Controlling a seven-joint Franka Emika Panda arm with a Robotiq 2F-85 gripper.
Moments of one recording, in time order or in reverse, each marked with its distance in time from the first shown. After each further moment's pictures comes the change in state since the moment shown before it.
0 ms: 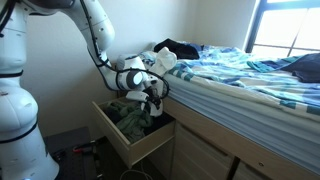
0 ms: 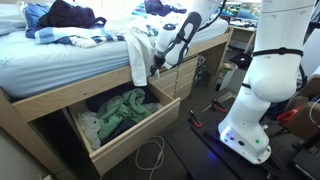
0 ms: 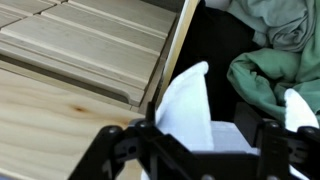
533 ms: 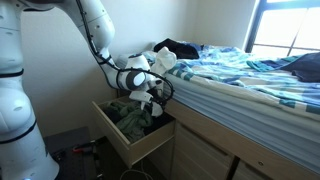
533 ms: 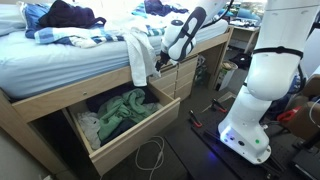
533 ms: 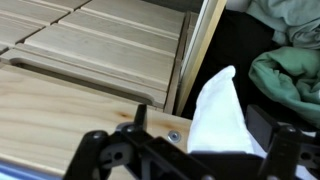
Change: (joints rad) arm -0.151 -0.057 0.067 -0.030 0.077 0.002 -0.118
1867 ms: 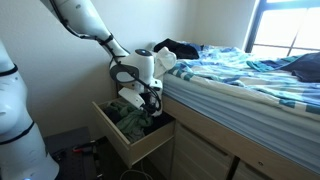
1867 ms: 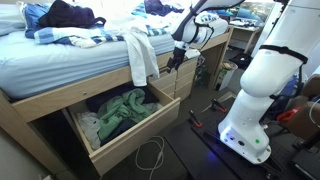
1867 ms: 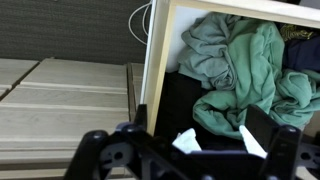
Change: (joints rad) arm -0.235 -0.228 0.203 -0.113 0.761 -0.426 -0.658
